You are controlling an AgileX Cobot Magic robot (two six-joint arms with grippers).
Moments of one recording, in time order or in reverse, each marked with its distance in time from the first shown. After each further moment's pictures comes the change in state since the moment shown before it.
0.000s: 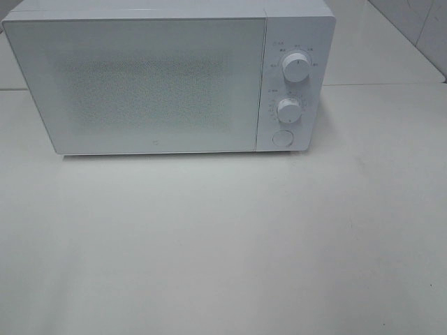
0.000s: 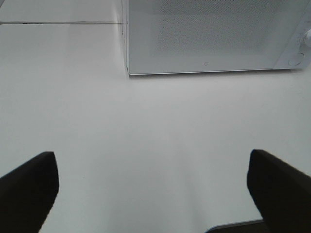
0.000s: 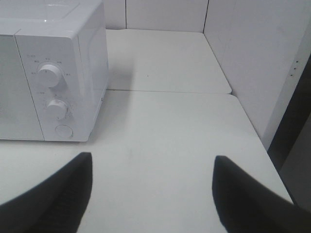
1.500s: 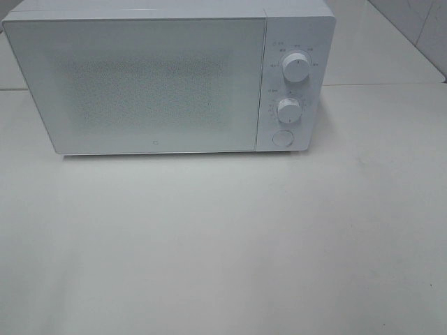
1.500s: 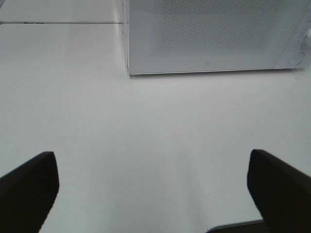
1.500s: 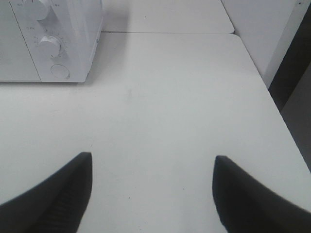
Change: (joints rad) left arm 0.000 0.001 0.000 0.002 0.000 0.000; right arm 0.000 -0.104 0.014 0.023 0.269 0.000
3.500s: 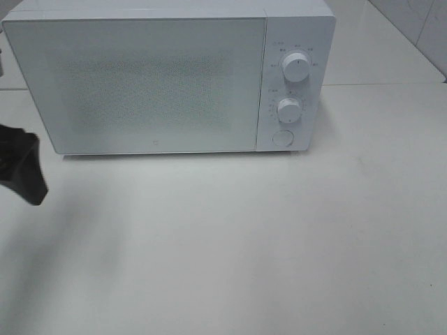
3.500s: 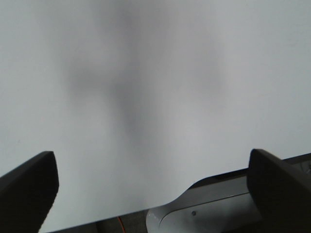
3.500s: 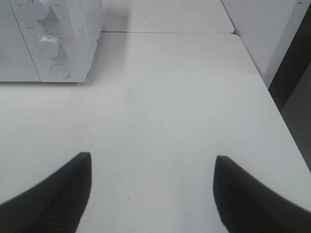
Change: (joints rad) left arm -0.144 1.451 -0.430 -0.041 -0.049 0.009; right arm 0.000 0.000 0.000 0.000 0.000 0.000
